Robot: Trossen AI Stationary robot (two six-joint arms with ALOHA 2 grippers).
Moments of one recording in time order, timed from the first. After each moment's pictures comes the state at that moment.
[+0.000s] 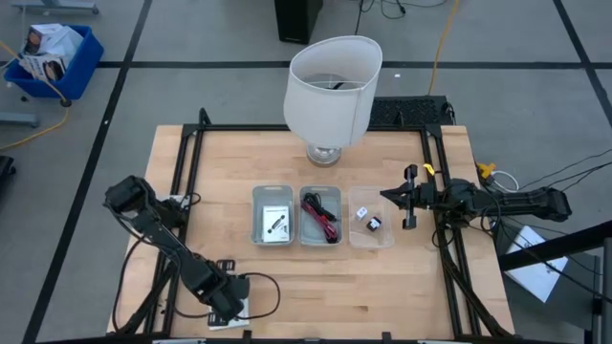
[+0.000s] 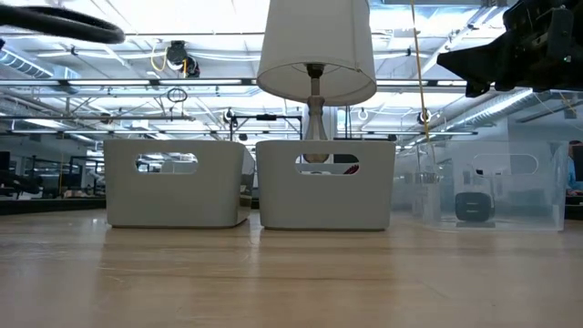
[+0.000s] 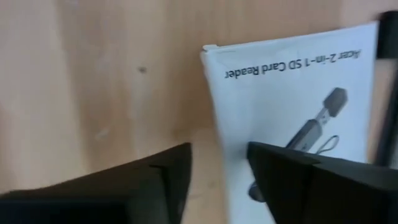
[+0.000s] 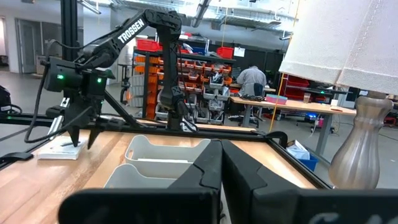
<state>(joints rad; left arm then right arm) -0.82 1.74 0.99 -0.63 0.10 -0.84 -0.03 0.28 0.02 0.42 0.05 -0.12</state>
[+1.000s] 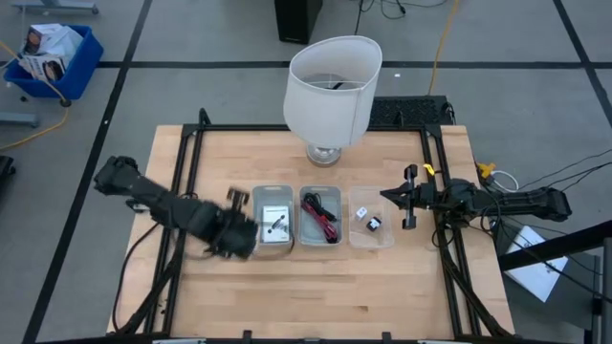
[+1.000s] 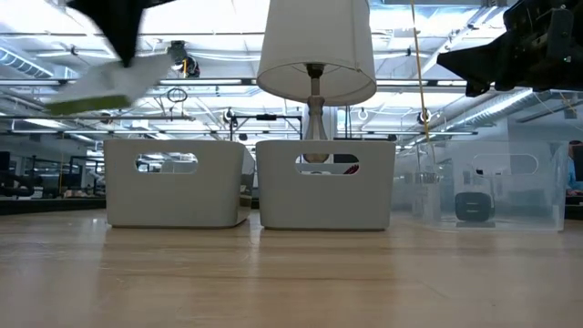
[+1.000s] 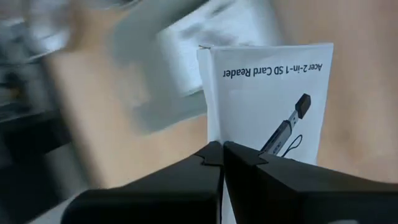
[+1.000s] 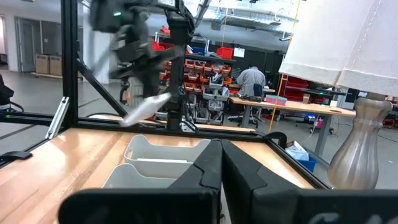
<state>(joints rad) -0.46 1.50 1.36 -1.39 -0.39 -0.12 -0.03 0.28 0.02 0.42 0.05 -0.12</state>
